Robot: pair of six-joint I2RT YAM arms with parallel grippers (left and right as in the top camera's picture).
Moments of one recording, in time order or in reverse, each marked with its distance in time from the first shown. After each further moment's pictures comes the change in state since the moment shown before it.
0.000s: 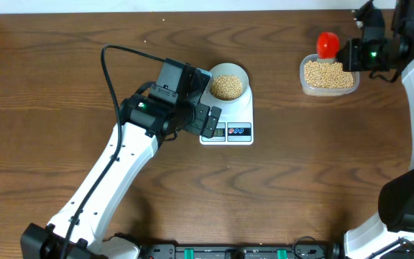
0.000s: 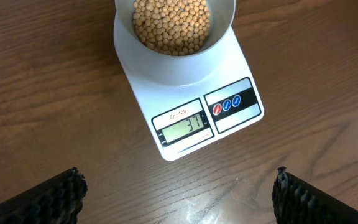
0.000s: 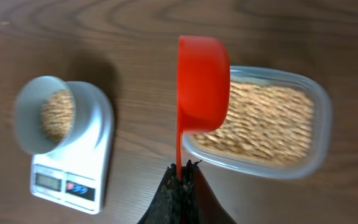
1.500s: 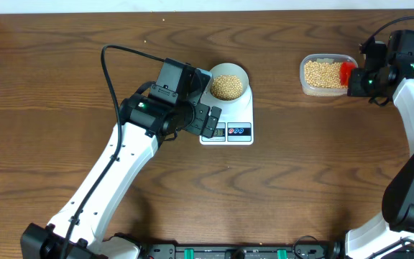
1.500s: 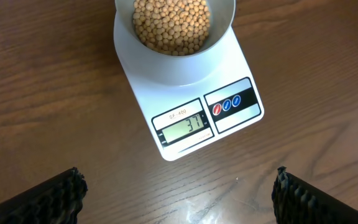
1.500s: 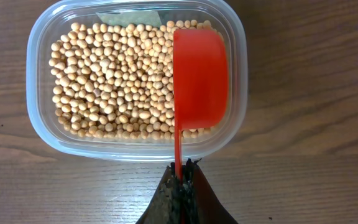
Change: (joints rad) left arm 0.000 0.000 0.000 0.000 0.000 0.000; right arm -0.070 0.000 -0.361 0.301 0.219 -0.005
